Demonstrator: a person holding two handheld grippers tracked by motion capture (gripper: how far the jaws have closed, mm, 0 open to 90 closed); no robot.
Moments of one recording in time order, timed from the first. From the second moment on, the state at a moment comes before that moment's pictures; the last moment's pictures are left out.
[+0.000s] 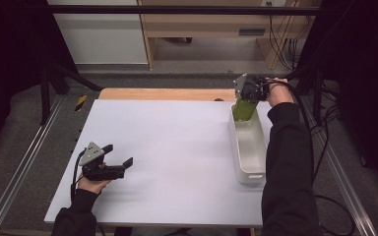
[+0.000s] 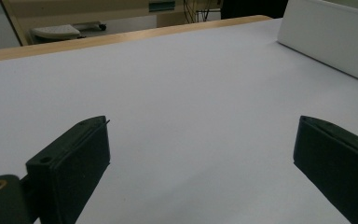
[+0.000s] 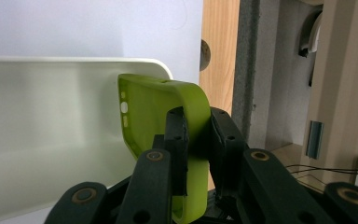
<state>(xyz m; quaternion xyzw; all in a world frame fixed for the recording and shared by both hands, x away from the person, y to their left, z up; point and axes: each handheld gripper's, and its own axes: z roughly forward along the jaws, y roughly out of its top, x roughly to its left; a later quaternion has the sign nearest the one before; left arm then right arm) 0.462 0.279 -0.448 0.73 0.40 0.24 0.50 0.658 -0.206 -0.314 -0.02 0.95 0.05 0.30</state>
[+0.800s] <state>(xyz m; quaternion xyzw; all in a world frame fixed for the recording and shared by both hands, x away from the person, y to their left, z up) 0.462 0.279 -0.448 0.73 0.40 0.24 0.50 0.663 -0.202 -0.326 -0.02 0.96 0.04 0.29</state>
